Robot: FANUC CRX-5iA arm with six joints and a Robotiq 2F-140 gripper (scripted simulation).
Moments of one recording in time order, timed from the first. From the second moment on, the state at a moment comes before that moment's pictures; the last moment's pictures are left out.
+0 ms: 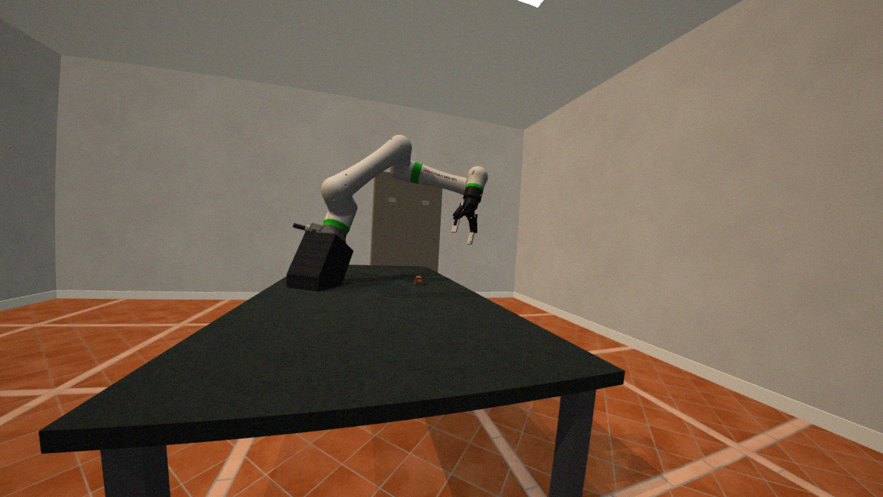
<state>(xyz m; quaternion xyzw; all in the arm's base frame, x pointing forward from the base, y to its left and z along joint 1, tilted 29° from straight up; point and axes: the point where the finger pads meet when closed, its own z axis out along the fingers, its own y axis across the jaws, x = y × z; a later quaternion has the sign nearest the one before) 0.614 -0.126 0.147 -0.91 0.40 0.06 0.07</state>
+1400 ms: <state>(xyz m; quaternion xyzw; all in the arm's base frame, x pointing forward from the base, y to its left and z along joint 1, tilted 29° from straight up) 0.442 0.019 0.069 -0.70 0.67 0.09 0.24</state>
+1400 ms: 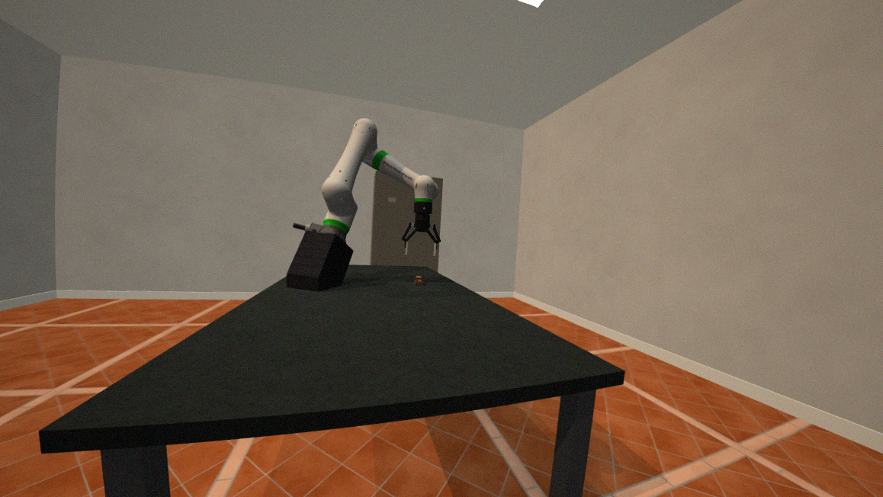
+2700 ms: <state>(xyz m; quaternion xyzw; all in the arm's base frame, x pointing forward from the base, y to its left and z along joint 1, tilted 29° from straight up) 0.444 0.022 0.062 -0.40 0.88 0.17 0.19</state>
